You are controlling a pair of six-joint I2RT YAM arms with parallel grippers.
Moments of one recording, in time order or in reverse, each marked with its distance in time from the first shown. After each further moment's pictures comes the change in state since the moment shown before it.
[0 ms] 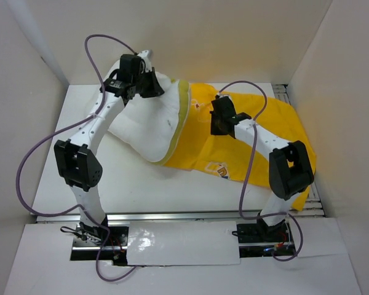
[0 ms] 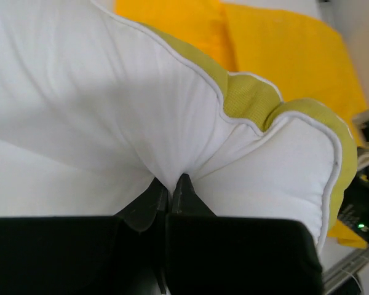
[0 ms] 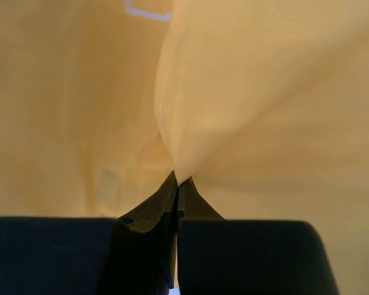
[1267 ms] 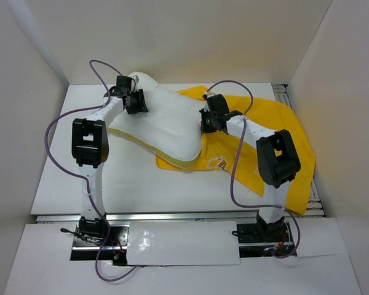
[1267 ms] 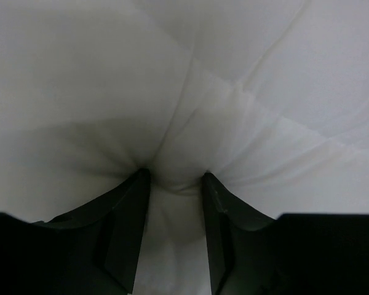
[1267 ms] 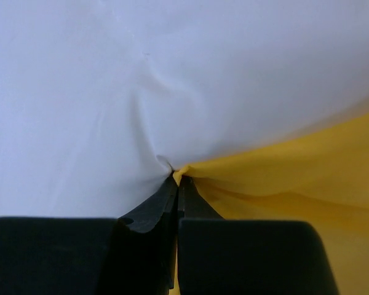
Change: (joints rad) left arm 0.177 0.395 -0.002 0.162 -0.050 0.108; right arm -0.006 0.133 0.053 0.162 -0.285 -0.102
